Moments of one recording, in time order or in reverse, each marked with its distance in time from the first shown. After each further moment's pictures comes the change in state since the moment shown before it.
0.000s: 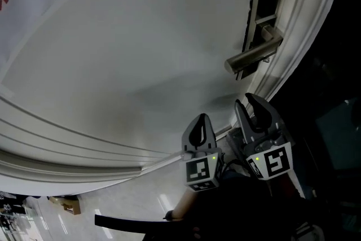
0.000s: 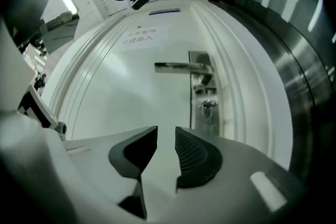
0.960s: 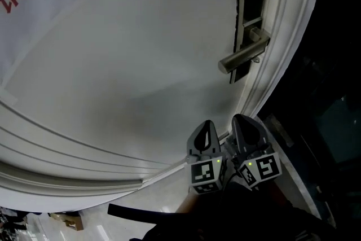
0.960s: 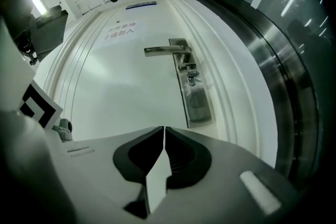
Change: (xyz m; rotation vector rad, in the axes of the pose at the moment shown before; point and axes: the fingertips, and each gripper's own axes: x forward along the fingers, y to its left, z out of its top) left arm -0.003 -0.021 -0.014 0.039 0.066 -0.124; right arm -0.032 0.014 -0.057 0.233 0.091 -0.161
